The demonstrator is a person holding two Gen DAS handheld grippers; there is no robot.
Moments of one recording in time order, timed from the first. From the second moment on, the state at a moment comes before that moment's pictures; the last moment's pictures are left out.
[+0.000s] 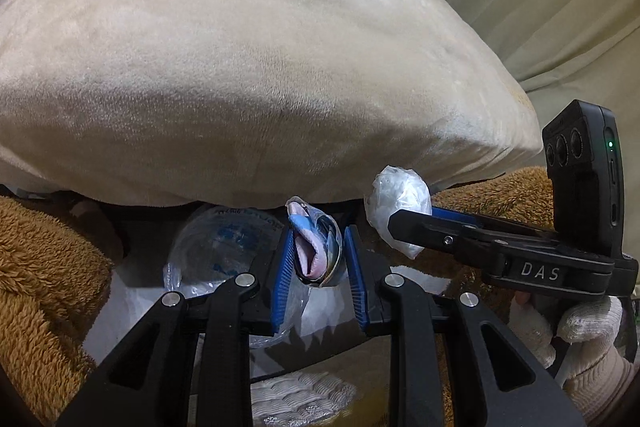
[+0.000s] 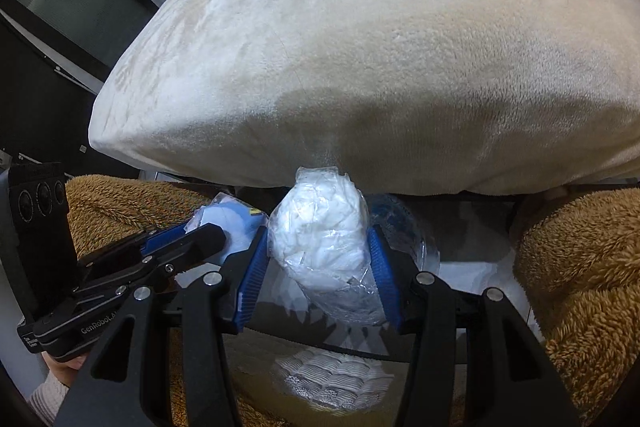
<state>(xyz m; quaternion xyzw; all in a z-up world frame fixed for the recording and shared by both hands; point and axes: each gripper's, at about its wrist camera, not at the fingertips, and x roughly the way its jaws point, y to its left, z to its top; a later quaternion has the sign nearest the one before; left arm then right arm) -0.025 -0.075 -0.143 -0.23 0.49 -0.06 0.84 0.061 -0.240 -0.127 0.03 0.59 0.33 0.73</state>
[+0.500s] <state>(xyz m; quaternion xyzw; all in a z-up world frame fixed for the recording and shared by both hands) -0.013 -0.075 -0.171 -0.25 0.56 -0.05 0.79 0.066 -0.223 -0.159 0.03 0.66 0.30 0.68</state>
